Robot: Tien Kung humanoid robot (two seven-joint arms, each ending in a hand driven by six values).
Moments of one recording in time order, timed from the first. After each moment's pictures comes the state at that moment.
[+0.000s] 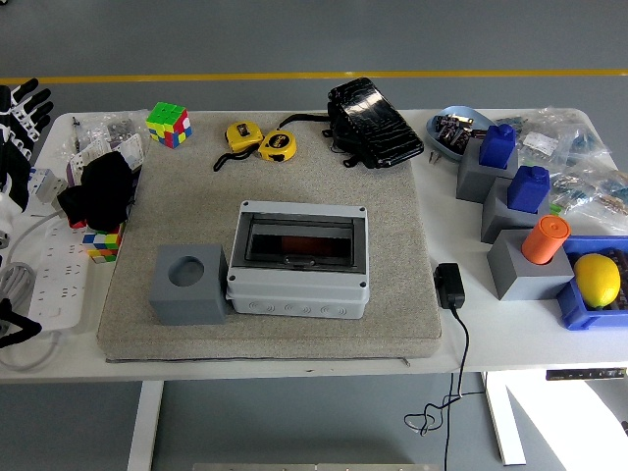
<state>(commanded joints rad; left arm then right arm) -0.20 0.27 -1.55 -1.25 1.06 0.02 -0.25 0.18 -0.15 1.76 0.18 -1.50 -0.12 -0.13</state>
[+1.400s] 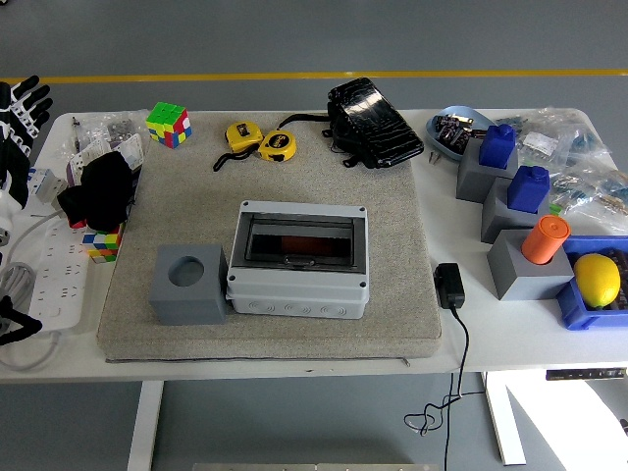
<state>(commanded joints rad) -0.21 0.27 -1.55 -1.25 1.07 0.03 -0.25 0.19 -0.14 1.76 0.18 -1.50 -0.12 -0.13</state>
